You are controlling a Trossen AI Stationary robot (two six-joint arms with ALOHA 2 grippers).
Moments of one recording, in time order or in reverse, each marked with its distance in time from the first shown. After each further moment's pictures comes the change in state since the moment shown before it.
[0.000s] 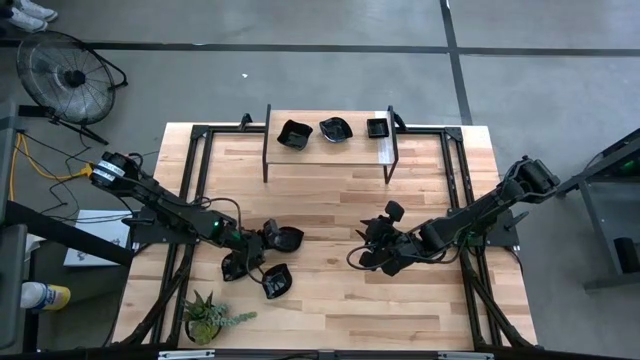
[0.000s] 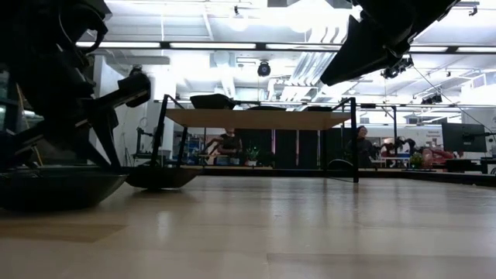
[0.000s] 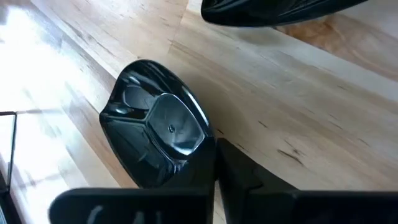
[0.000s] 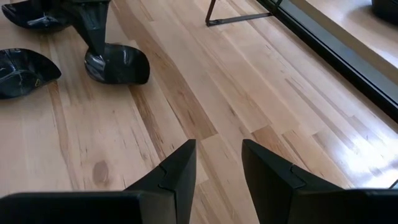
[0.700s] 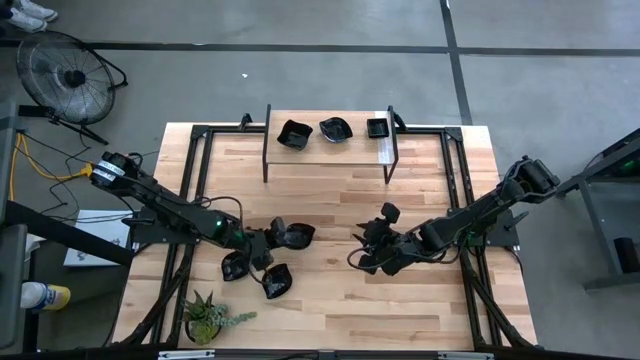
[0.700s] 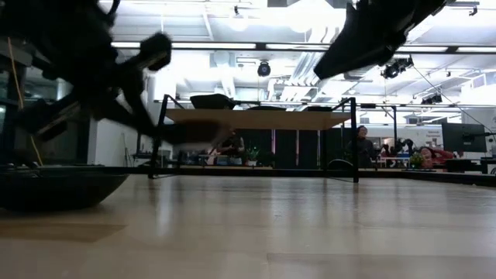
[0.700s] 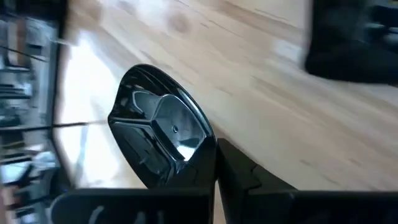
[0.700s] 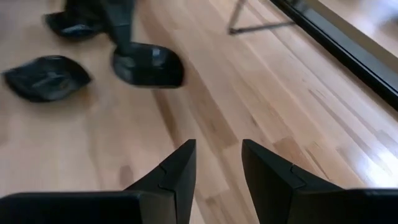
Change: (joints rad) left arm 0.000 -0.001 0.125 -0.009 -0.079 0.075; right arm 0.000 0.000 0.000 0.086 -0.055 -0.073
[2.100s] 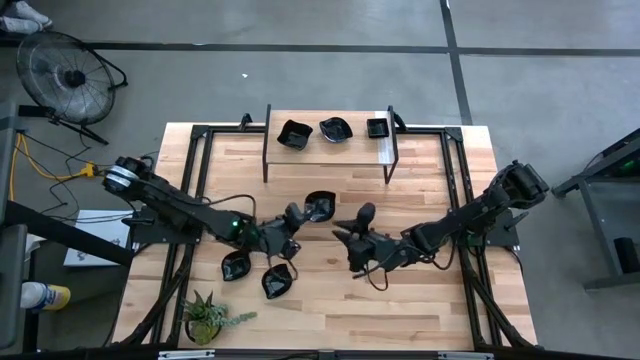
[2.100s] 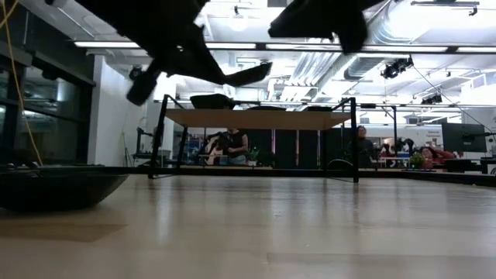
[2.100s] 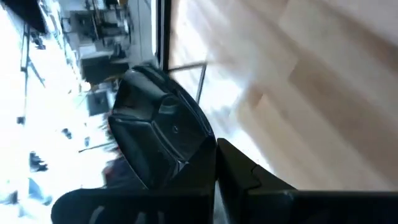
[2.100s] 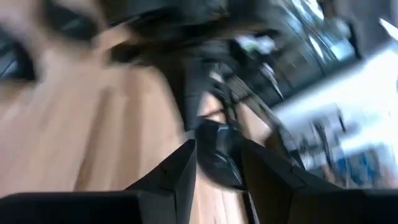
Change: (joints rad) left arm 0.040 0.146 0.259 0.086 -0.449 0.251; right arm -0.029 0.103 0.000 0.584 0.117 -1.134
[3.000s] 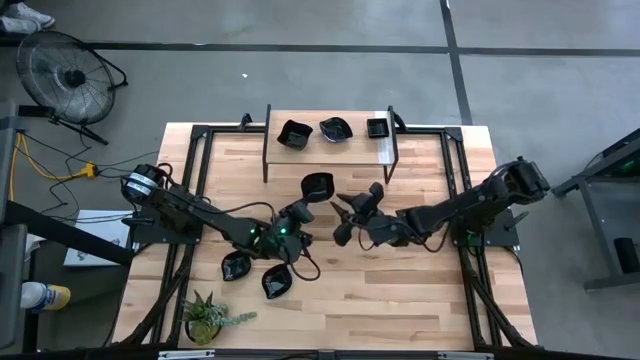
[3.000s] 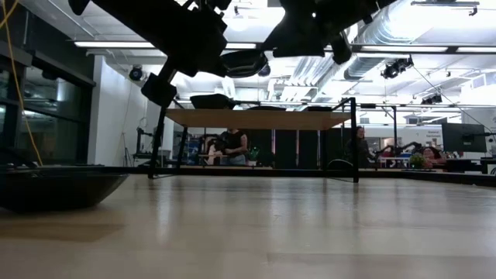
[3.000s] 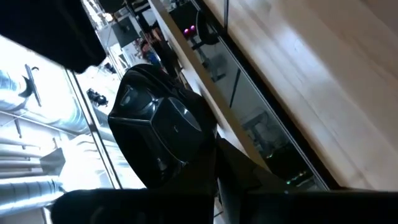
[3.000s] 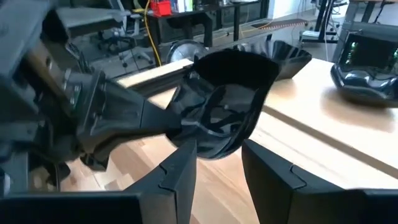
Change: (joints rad) left arm 0.000 0.163 0.127 -0.004 -0.447 0.226; right arm -0.155 -0.029 0.000 -0.035 0.005 0.979
